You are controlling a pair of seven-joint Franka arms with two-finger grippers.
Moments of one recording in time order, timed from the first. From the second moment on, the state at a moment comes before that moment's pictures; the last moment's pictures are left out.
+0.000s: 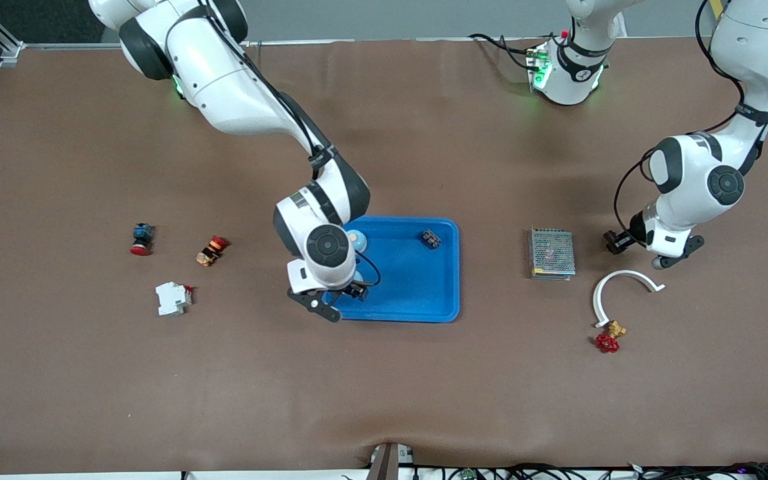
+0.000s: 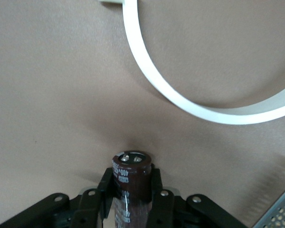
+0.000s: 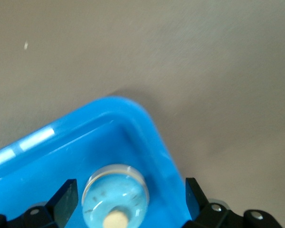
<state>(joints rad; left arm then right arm) 0.41 0.37 -0.27 -2.34 0.09 2.67 -0.46 0.61 0.94 -0.05 -1.14 0.01 1.98 1.09</state>
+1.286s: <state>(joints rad) 0.22 0.39 -0.58 -1.78 0.08 2.10 -1.30 0.39 0.86 -0.06 -1.07 0.01 1.81 0.58</state>
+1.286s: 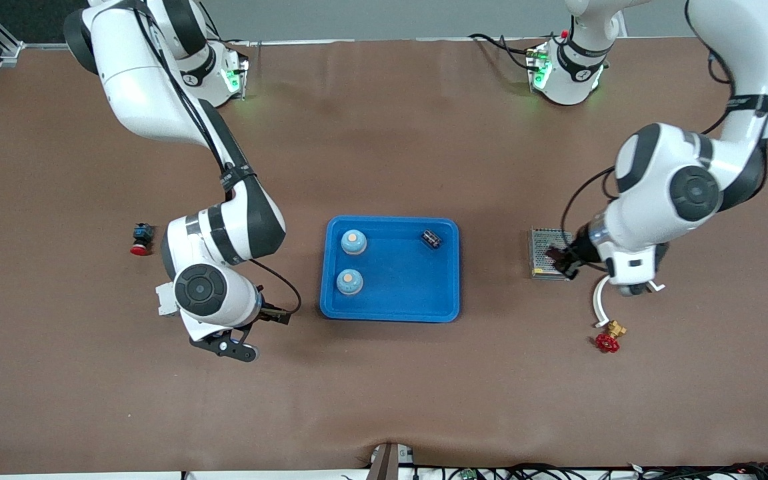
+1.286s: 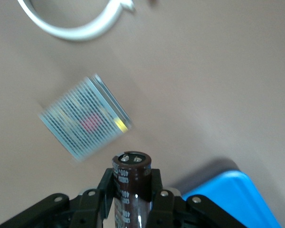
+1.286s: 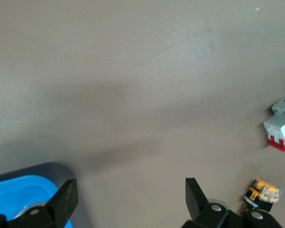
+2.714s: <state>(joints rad) -0.30 0.80 -0.38 -1.47 0.19 2.27 -1.65 0.05 0.49 -0.07 -1.08 0.01 1.52 -0.01</state>
